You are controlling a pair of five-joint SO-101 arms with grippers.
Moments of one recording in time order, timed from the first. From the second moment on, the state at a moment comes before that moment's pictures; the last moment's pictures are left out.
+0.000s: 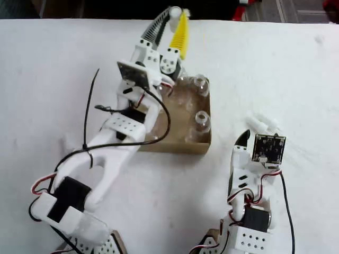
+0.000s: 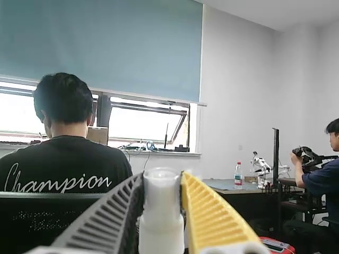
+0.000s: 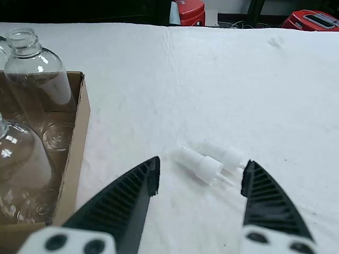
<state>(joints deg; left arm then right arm) 19.2 2.6 29.5 -49.9 4.5 9.8 -103.0 96.4 37.2 8.7</state>
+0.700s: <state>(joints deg) 20.3 2.7 31.6 -51.7 4.5 9.8 -103.0 96.4 37.2 8.7</state>
